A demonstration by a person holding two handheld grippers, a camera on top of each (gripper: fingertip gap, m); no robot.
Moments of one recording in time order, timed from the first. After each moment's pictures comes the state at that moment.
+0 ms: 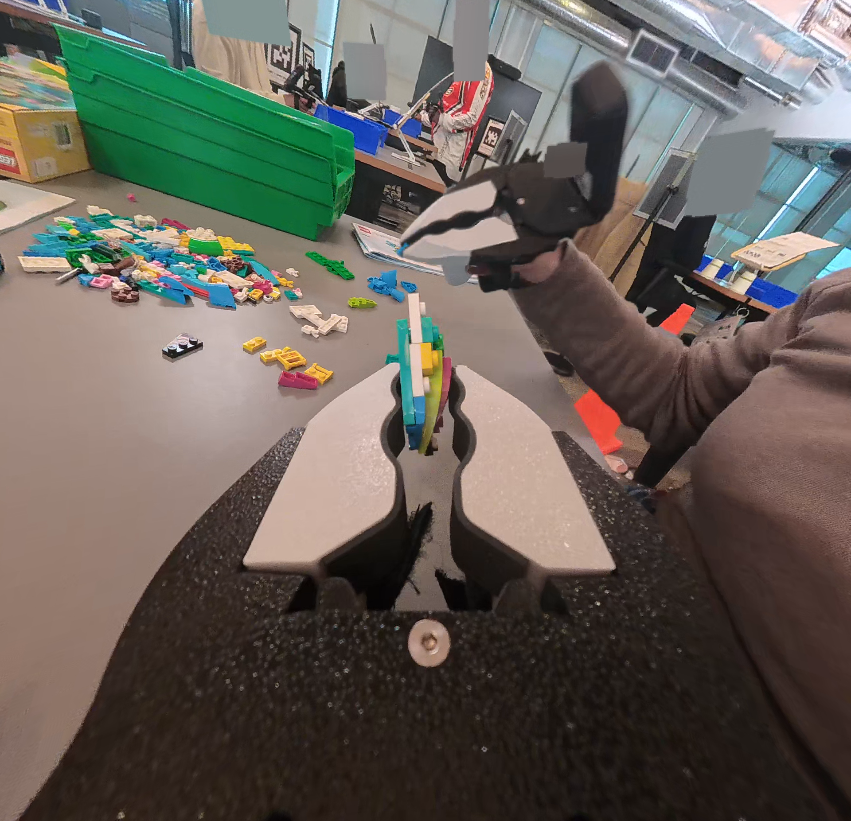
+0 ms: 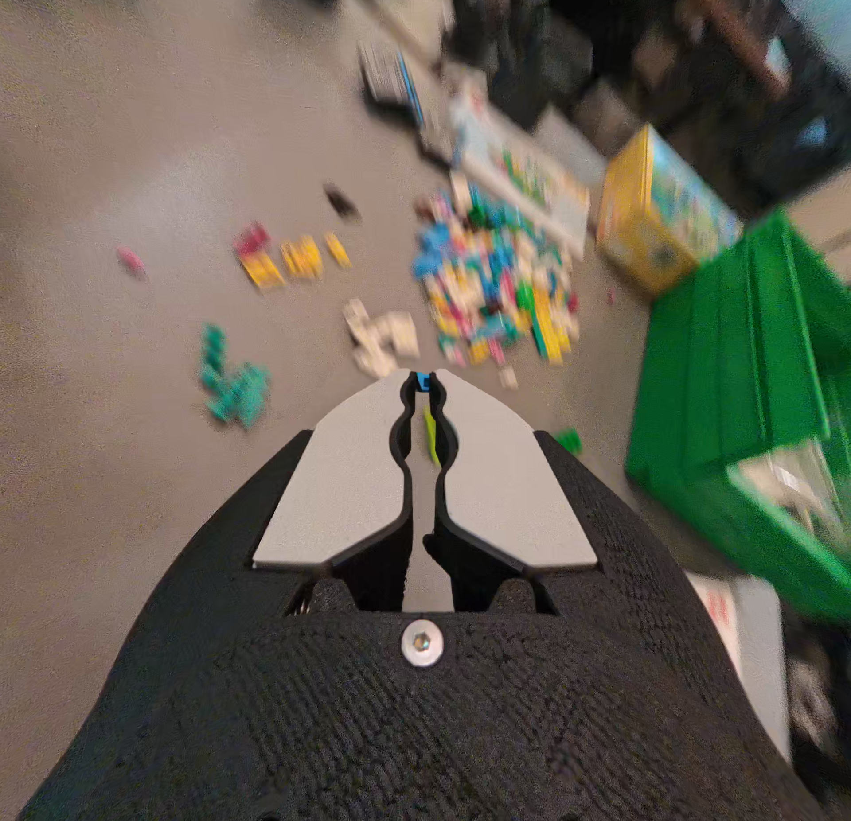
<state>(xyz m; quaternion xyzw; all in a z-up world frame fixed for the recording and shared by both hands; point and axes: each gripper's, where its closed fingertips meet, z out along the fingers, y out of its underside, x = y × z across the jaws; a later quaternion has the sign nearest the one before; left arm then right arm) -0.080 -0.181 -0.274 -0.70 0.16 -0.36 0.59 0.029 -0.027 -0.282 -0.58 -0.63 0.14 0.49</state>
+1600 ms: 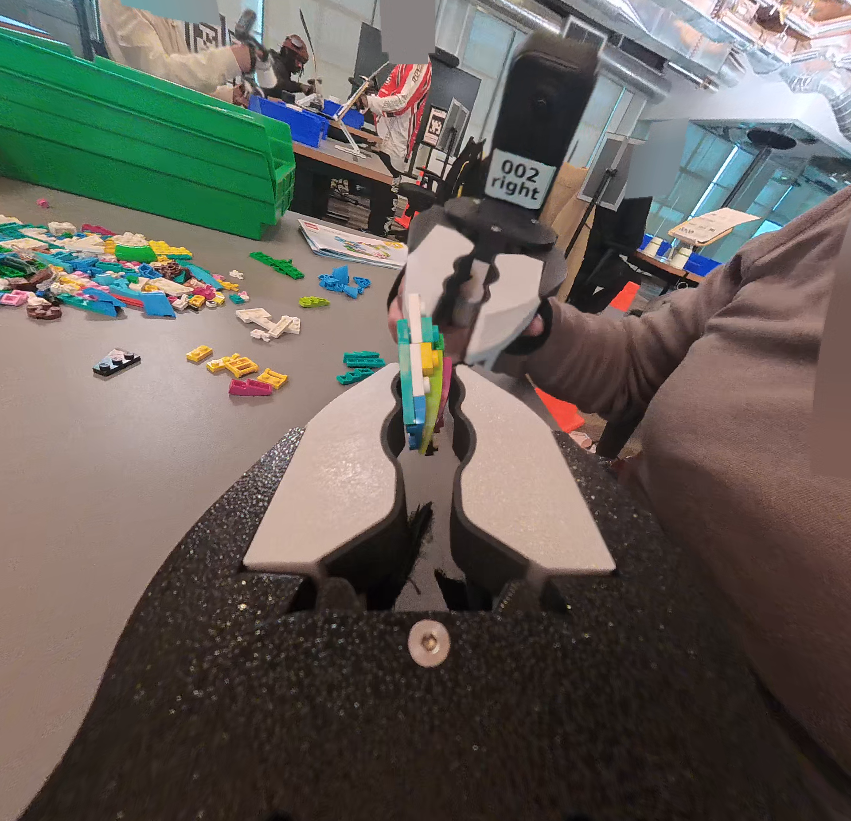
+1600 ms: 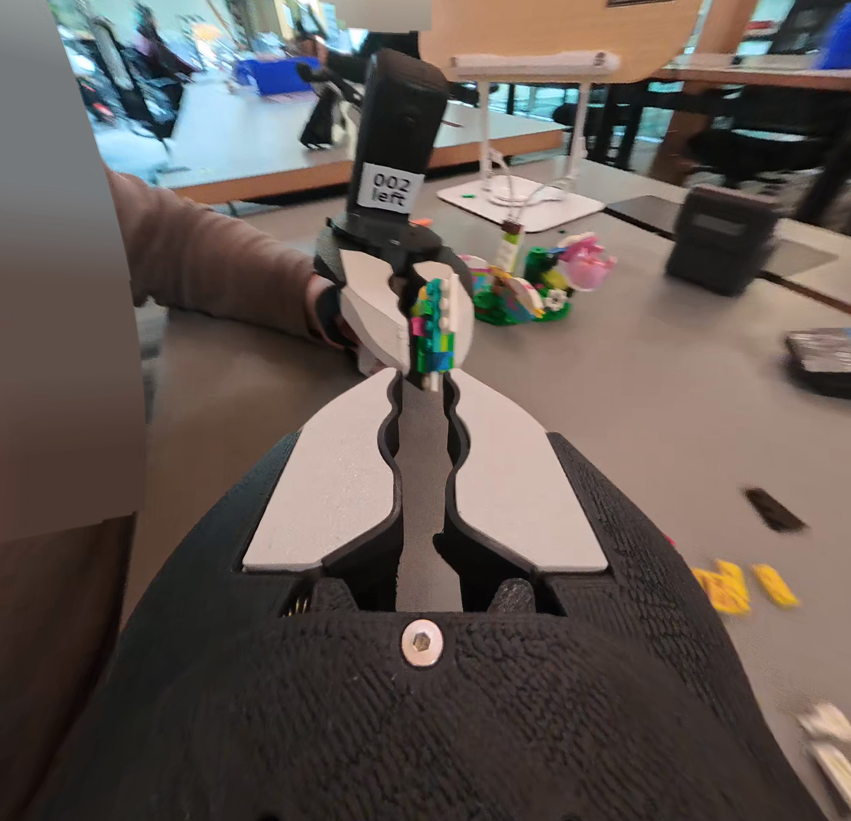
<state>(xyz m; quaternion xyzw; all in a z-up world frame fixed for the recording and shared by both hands) -0.066 -0.194 -0.271 -0.68 0.21 -0.39 0.58 -0.063 -0.195 -0.264 -0.43 -0.65 0.54 0.33</state>
